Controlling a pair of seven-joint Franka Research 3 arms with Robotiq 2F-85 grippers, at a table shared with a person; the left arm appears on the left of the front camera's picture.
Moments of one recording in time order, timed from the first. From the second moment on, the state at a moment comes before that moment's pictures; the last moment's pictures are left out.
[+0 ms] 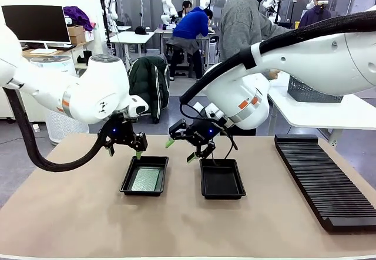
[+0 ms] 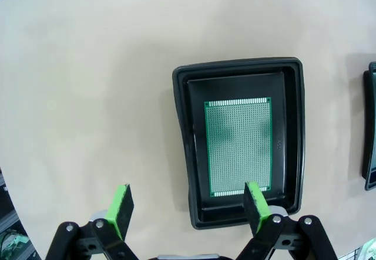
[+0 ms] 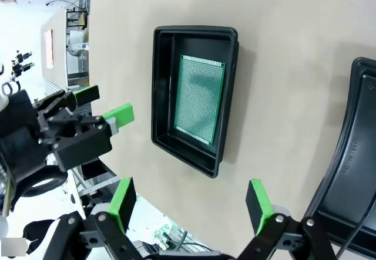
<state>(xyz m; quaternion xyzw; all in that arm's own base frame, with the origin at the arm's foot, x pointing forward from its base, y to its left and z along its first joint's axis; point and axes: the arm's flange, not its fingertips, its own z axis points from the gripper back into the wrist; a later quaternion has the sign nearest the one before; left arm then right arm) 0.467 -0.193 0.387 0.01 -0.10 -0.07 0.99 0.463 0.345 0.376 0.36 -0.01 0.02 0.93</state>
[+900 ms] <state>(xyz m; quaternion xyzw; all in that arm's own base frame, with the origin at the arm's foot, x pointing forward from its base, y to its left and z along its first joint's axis) 0.490 -0.195 0.339 0.01 -0.06 -0.07 1.00 0.463 0.338 0.369 0.37 -0.01 0.03 0.93</state>
